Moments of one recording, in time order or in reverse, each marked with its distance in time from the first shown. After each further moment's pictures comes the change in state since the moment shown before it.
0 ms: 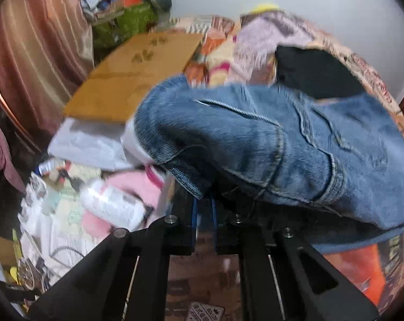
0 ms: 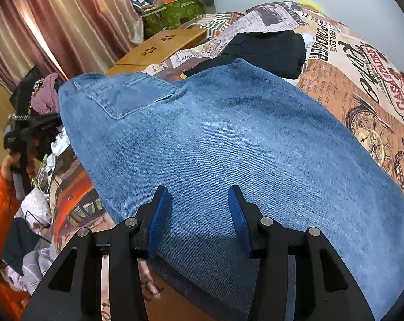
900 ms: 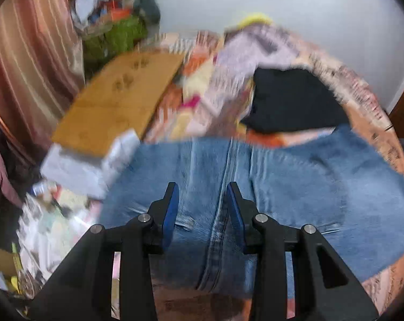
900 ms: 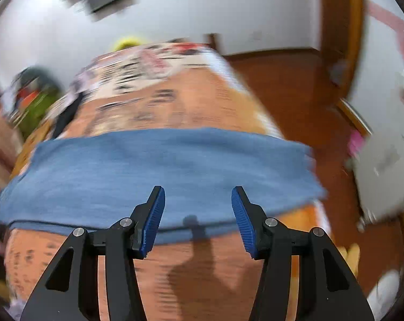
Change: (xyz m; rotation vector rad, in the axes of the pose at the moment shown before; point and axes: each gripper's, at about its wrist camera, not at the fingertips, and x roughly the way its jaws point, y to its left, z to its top) left arm -0.006 -0.058 0.066 0.002 -0.021 -0.029; right arm -0.191 -0.193 -0.198 0.730 -0.277 -0.541
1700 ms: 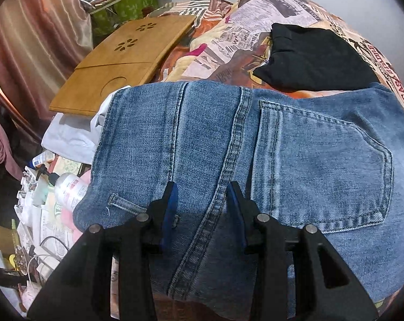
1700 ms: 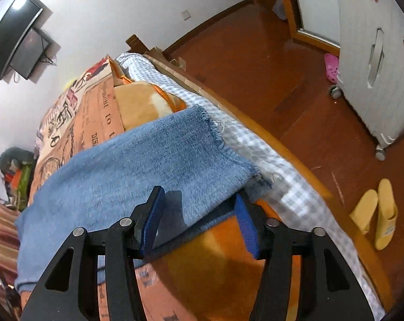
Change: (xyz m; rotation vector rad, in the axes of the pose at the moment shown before) left arm 0.048 -0.017 -0.034 -0.027 0.093 0.099; right arm 0.074 -0.106 -0.005 0.368 0.039 0.074
